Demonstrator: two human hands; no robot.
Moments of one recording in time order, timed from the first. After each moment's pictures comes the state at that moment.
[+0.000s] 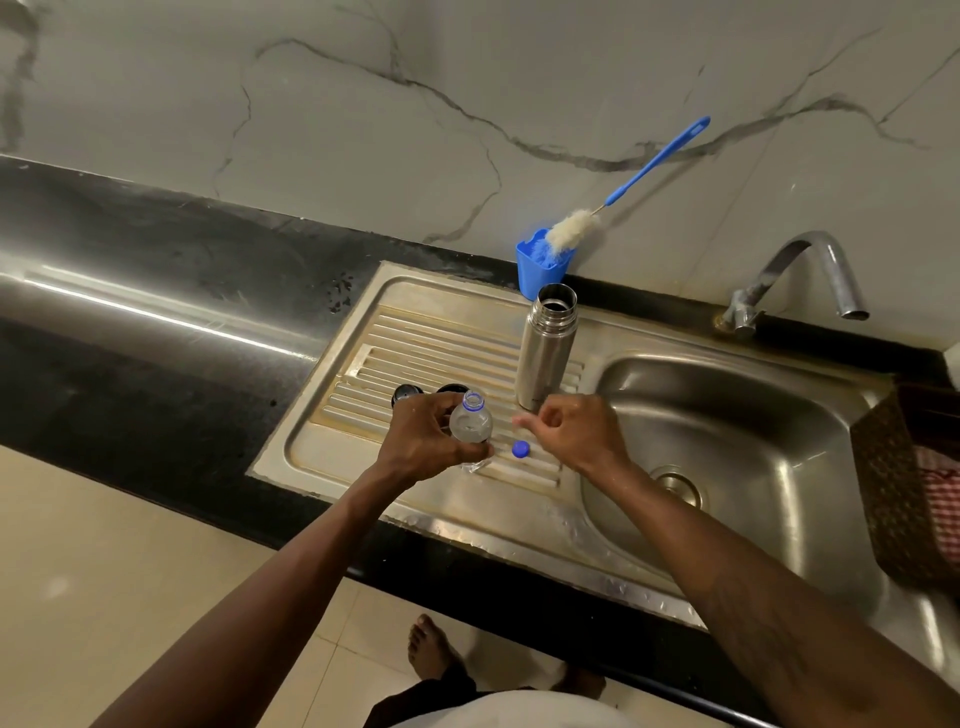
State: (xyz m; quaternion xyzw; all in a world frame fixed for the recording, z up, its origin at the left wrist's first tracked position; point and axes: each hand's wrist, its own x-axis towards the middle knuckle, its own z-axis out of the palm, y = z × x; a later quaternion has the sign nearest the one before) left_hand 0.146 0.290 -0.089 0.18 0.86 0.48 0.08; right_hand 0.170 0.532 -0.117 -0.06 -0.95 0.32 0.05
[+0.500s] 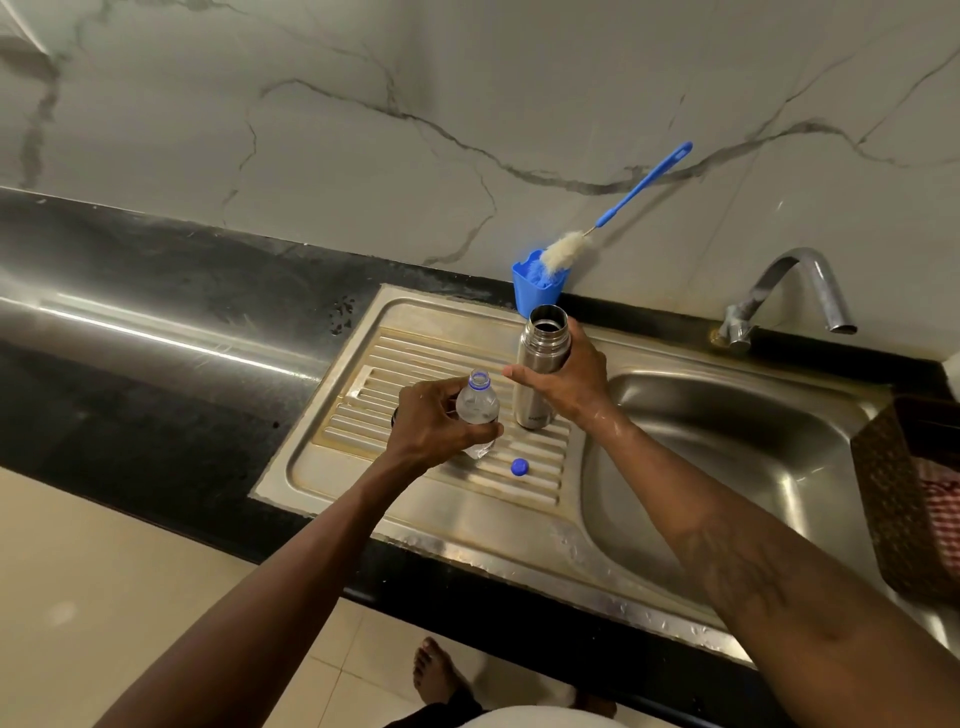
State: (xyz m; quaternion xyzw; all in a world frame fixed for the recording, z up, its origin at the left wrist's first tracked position) left_hand 0.122 0.310 -0.065 0.16 0.88 0.45 0.02; right_hand 0.111 0.535 -0.057 -0.10 -0.86 0.49 0.09
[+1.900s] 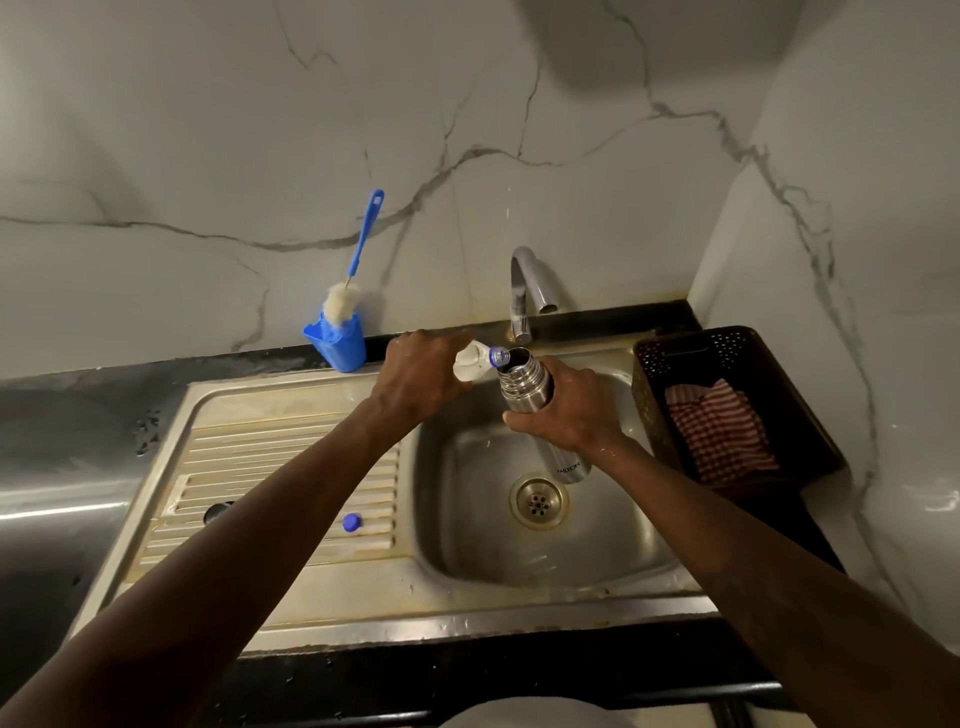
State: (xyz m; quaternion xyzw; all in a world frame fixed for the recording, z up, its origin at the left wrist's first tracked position) left_hand 0.116 0.583 0.010 0.45 0.87 0.15 -0.10; right_hand 0.255 0.764 -0.052 -0.17 -0.92 0.32 0.17
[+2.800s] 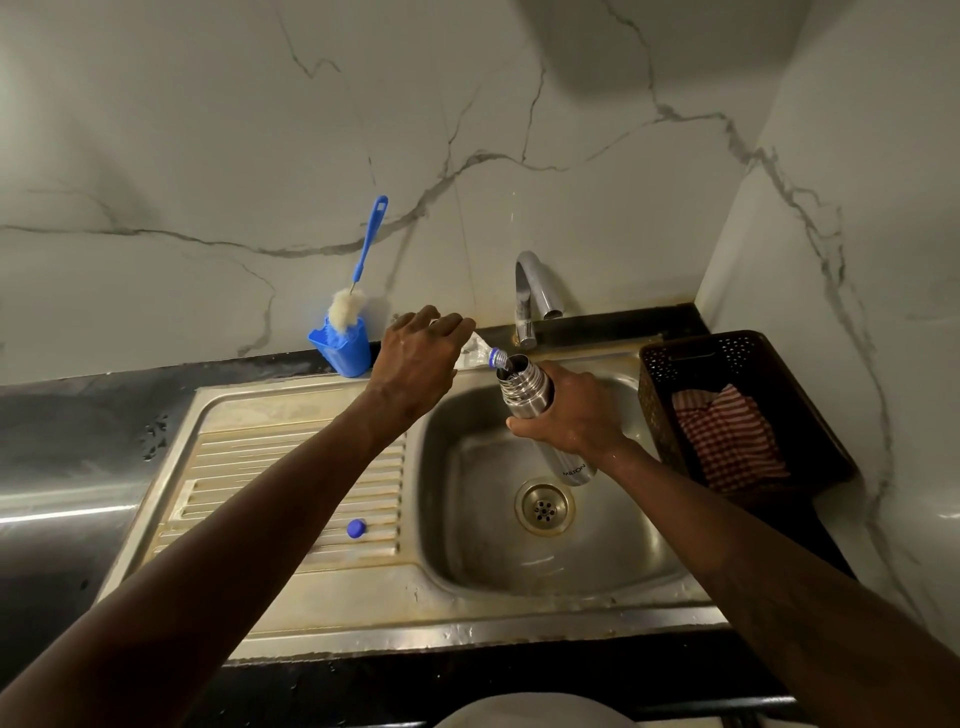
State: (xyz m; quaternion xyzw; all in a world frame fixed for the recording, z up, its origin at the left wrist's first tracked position) left_hand 0.108 0.586 0.025 0.46 0.87 -0.01 -0.18; right_hand 0.247 0.767 -0.057 -0.16 -0.92 0.30 0.17
